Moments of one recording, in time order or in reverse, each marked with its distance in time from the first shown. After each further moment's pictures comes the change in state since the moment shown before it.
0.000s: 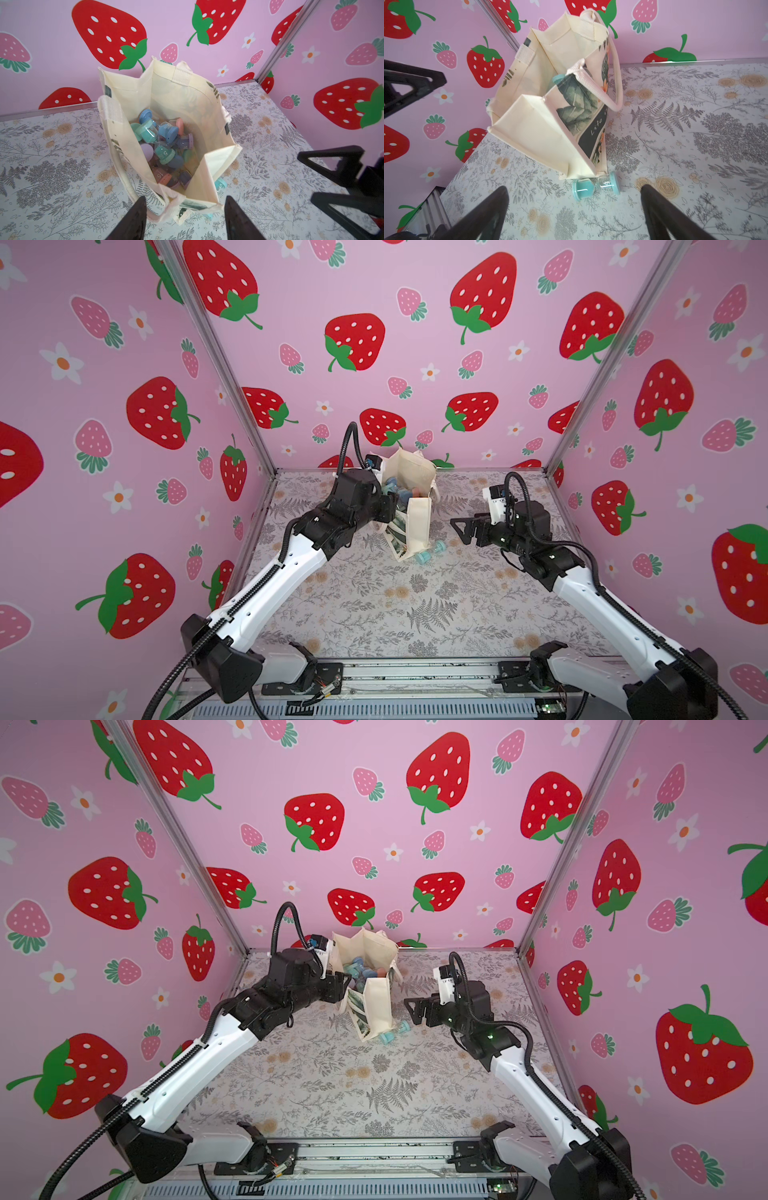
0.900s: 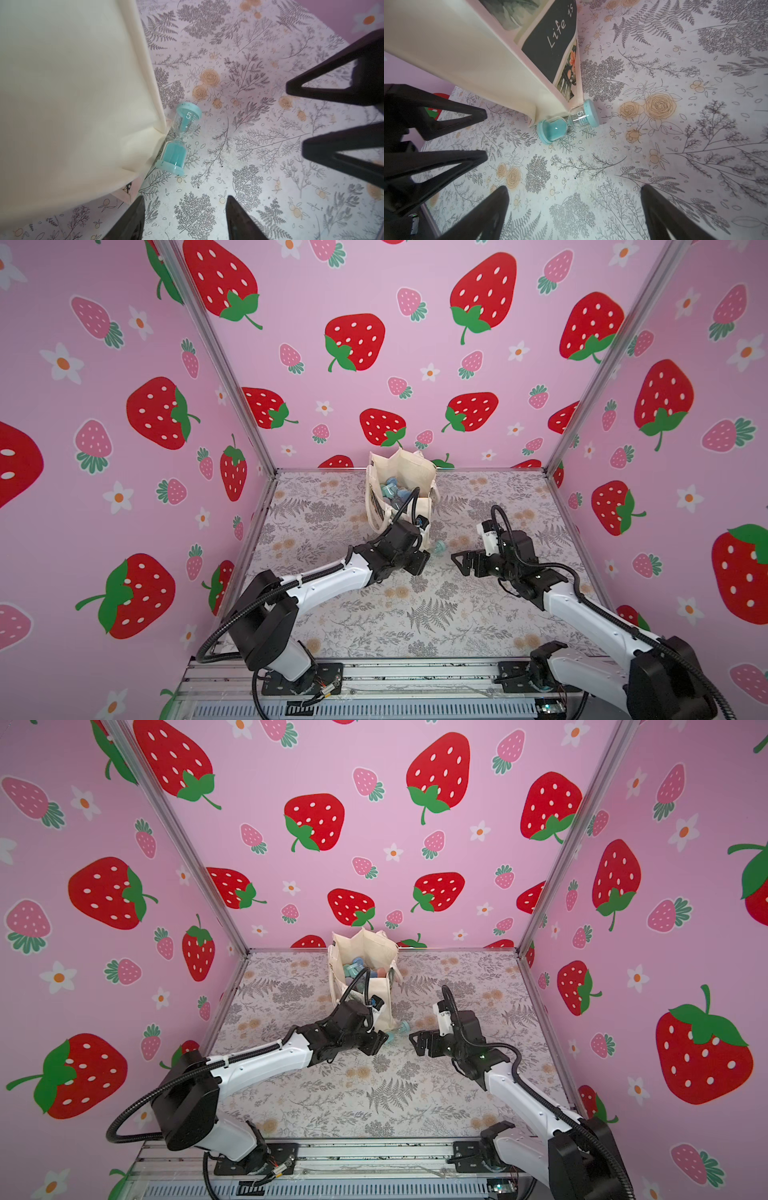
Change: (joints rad) left arm -0.199 0.249 -0.356 0.331 0.073 0.093; right arm -0.001 0.008 -0.301 0.074 0.014 0.018
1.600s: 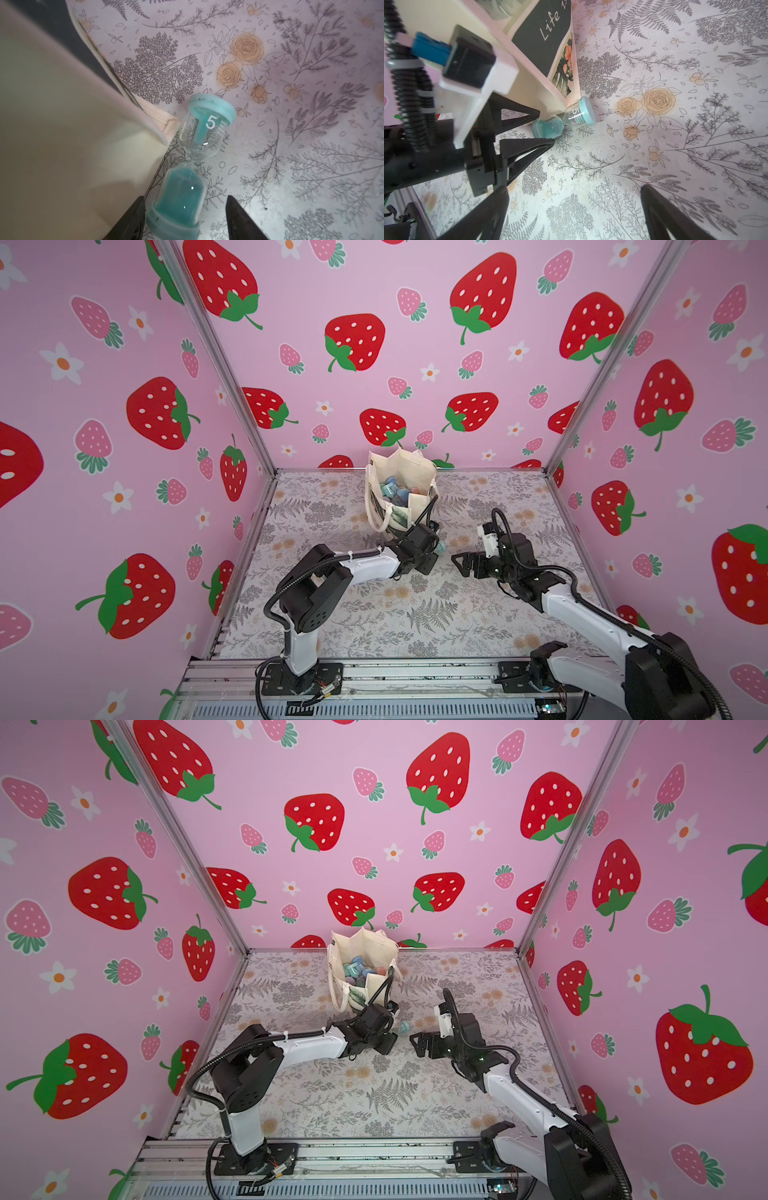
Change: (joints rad) left arm -0.010 0.329 0.137 0.063 -0.097 0.000; right arm -0.008 0.012 -0.040 0.060 -0.002 0.025
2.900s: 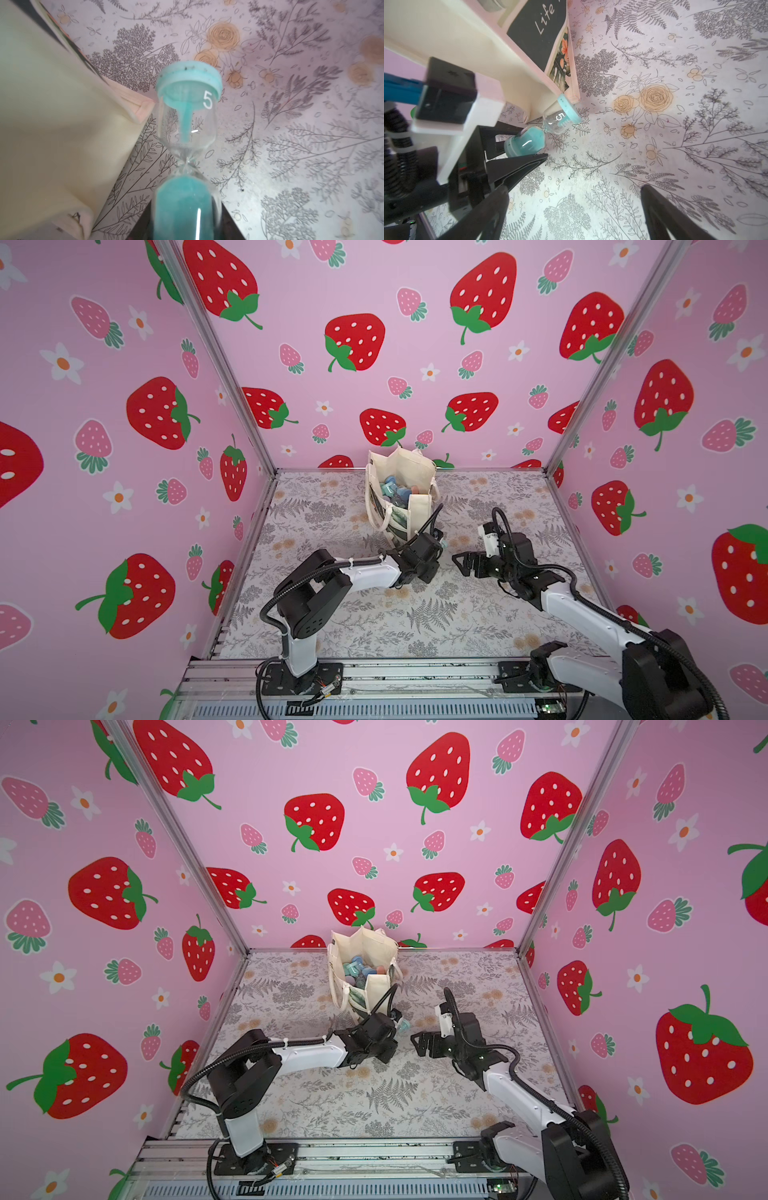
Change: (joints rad) left arm -0.069 -0.059 -0.074 0.042 -0.018 -0.016; right arm -0.016 0.011 0.002 -0.003 -0.012 0.001
